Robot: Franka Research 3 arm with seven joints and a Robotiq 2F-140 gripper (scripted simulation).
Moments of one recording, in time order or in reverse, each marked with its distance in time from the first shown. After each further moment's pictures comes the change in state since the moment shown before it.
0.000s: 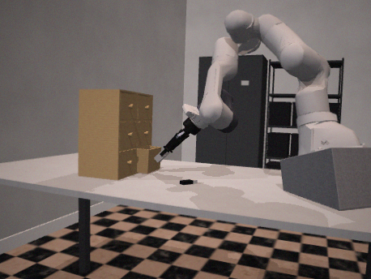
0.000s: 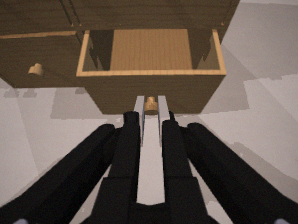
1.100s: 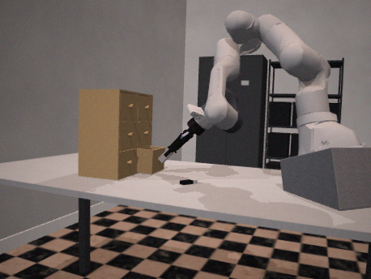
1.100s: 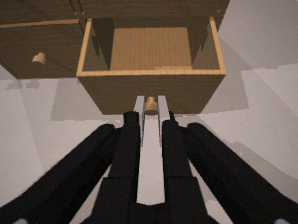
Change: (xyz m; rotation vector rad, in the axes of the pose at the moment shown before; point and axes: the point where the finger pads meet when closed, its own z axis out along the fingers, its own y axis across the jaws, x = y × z) arm -0.013 0.000 -0.013 0.000 0.000 0.002
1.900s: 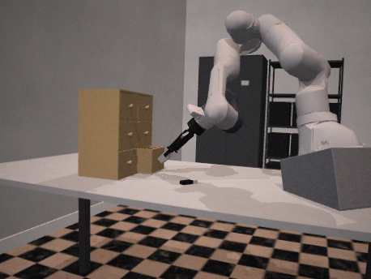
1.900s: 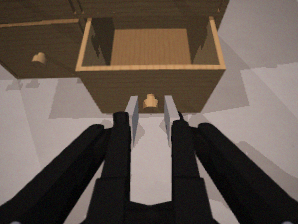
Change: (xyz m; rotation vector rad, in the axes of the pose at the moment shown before) arm -0.001 0.000 0.000 0.000 -0.001 0.000
